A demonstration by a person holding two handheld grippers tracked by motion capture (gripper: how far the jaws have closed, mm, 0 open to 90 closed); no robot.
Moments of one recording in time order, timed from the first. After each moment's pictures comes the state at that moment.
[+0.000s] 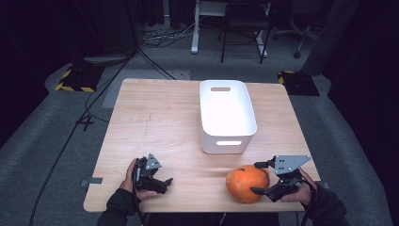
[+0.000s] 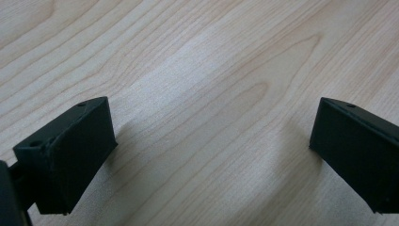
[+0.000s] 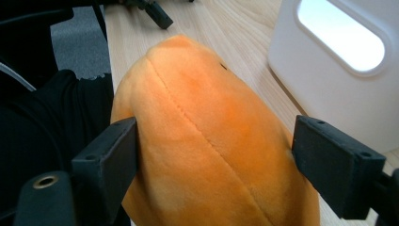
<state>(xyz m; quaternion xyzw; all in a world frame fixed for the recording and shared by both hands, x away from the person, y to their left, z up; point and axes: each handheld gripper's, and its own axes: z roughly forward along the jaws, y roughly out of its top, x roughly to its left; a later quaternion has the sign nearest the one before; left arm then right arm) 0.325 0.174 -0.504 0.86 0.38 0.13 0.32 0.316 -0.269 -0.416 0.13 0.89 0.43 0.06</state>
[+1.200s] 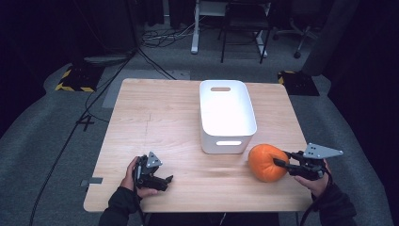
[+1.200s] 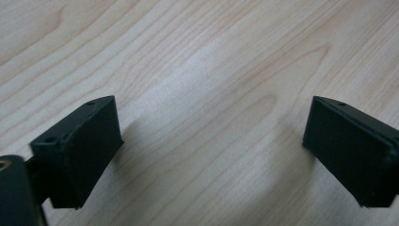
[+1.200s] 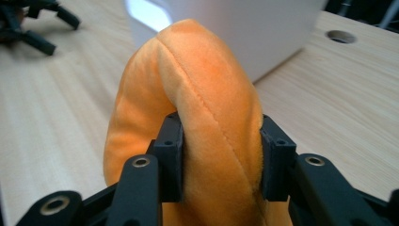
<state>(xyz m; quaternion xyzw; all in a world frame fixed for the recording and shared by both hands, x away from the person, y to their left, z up) 0.332 0.173 -0.502 0.85 0.38 0.14 0.33 0.347 -0.354 -0.431 0.29 0.82 0.47 0.16</state>
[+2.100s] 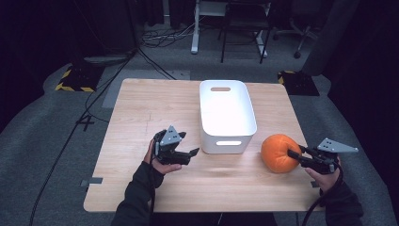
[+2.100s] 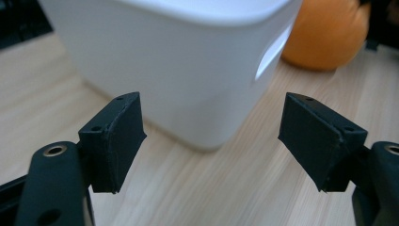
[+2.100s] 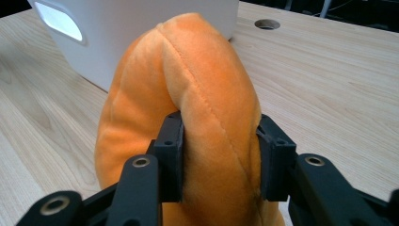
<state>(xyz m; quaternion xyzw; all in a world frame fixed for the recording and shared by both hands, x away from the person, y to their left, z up) 0.373 0.108 -0.416 0.81 0.28 0.15 0.50 0.362 -0.398 -0.437 0.37 0.77 0.47 0.20</state>
